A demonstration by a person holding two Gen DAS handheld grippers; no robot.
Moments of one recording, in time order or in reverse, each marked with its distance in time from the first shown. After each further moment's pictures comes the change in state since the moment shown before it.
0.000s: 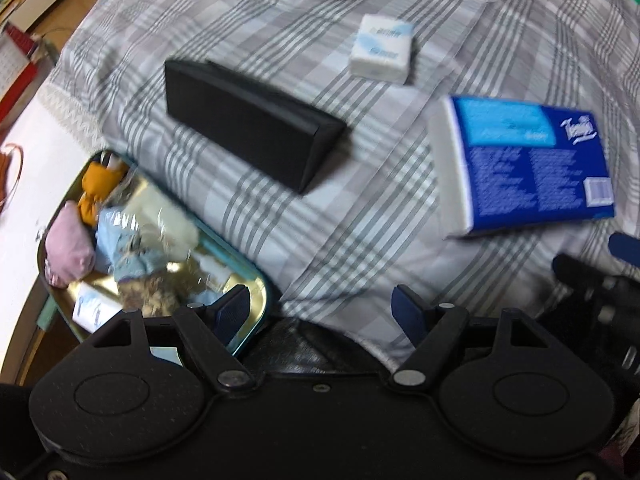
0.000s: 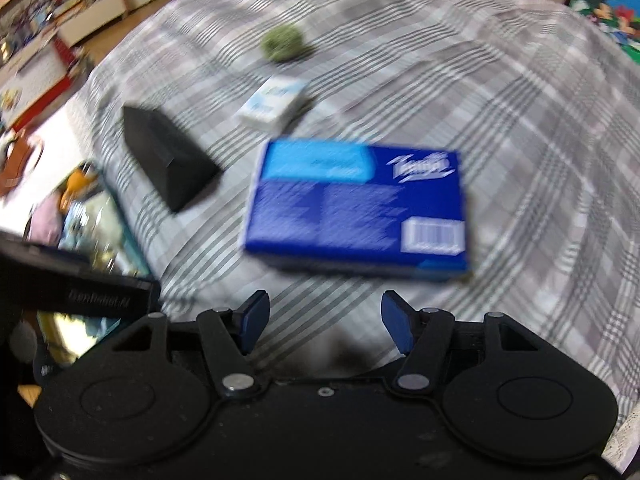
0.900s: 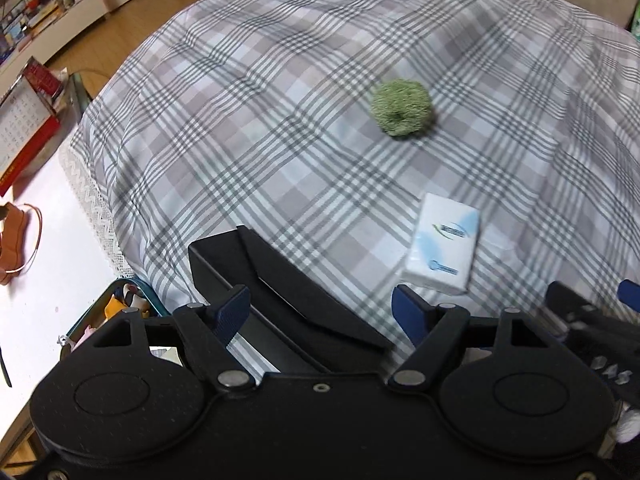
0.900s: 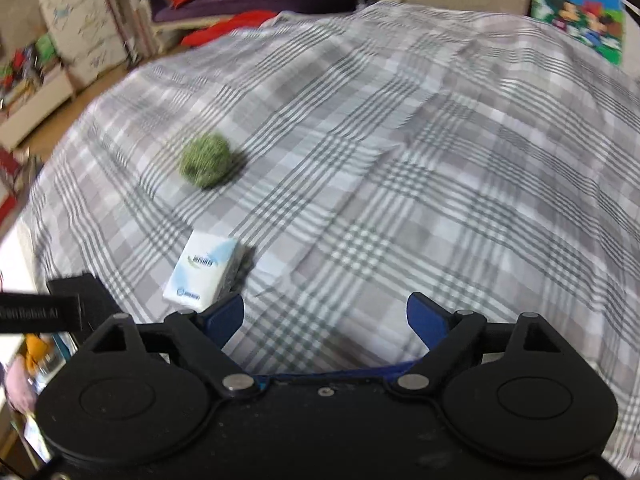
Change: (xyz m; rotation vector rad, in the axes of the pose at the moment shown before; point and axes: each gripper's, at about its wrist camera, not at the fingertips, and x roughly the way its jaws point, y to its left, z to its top) left arm 0.013 0.038 0.131 -0.110 -0.127 0.077; right arm 0.083 -0.008 0.123 0.111 -0.085 -0.049
